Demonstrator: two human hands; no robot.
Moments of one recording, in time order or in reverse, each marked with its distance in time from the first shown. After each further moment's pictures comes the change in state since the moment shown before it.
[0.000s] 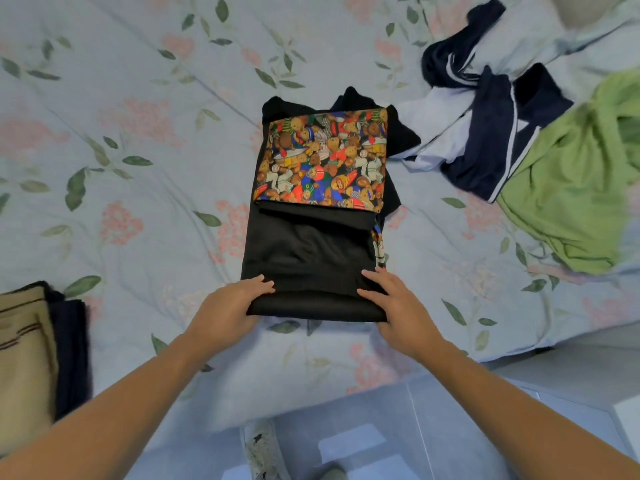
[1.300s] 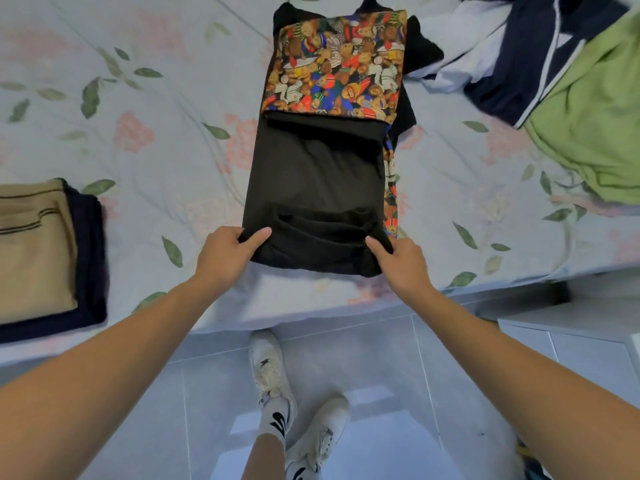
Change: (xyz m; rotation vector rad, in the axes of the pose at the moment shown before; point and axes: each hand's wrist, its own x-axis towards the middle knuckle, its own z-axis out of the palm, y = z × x) left_hand -0.066 0.030 0.050 -0.476 0.210 -0.551; right_hand -0.055 -0.047 0.033 0.516 0.085 0.582
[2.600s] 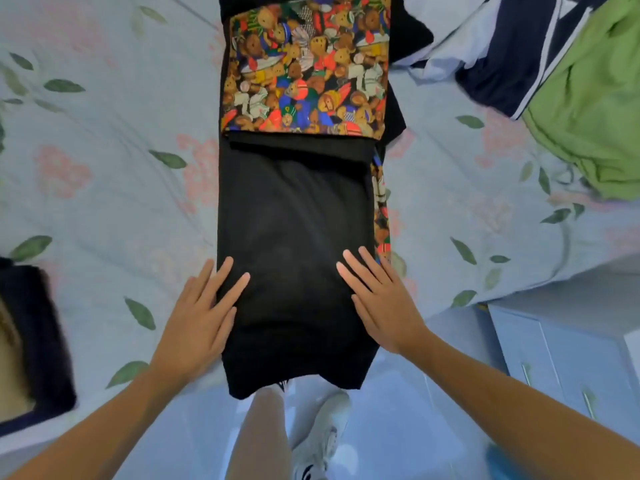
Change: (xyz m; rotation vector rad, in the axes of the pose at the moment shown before) left_hand 0.029 -0.067 -0.010 0.676 -0.202 0.647; right_hand 0.023 0.041 0.022 -0.778 -0.145 -0.614
